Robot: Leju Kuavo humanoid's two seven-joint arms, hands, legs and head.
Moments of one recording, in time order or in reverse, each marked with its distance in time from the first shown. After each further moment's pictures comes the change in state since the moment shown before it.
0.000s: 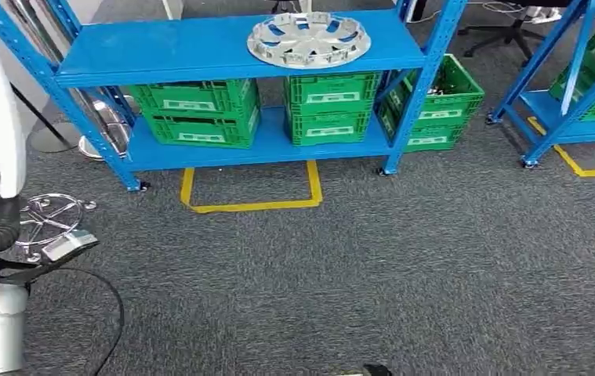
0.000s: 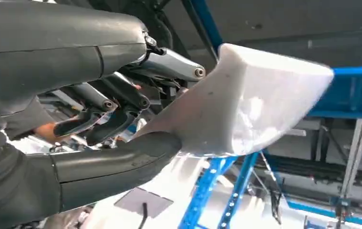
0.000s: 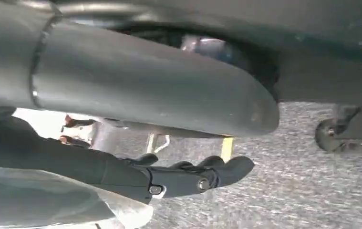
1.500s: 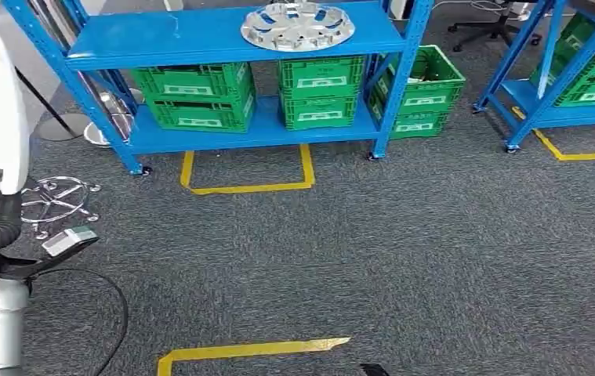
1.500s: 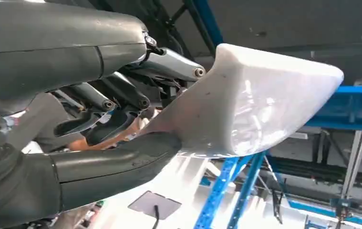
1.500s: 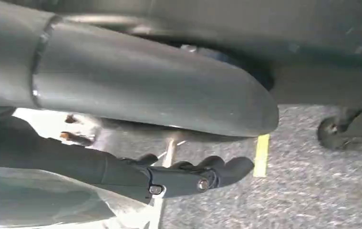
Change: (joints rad) left arm -0.023 0.031 -0.017 0.040 0.008 0.000 0.033; right arm -0.011 0.018 0.002 0.002 0.000 0.000 0.002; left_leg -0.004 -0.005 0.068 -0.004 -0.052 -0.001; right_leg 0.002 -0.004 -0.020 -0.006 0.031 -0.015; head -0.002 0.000
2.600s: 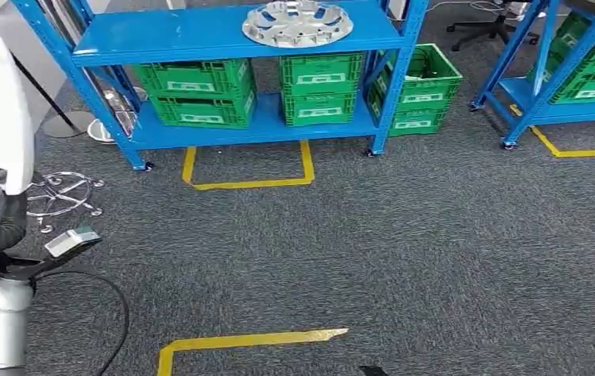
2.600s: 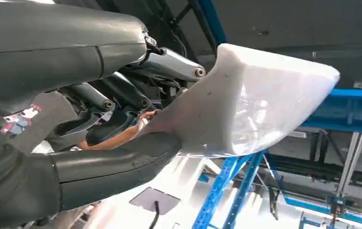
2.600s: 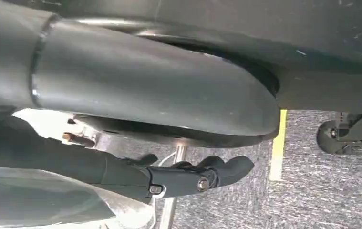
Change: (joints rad) left arm 0.000 0.002 -0.009 0.021 0.038 0.000 -0.015; right arm 0.004 0.001 0.001 0.000 0.002 -0.010 -0.011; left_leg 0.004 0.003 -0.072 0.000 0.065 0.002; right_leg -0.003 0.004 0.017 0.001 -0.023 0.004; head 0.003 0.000
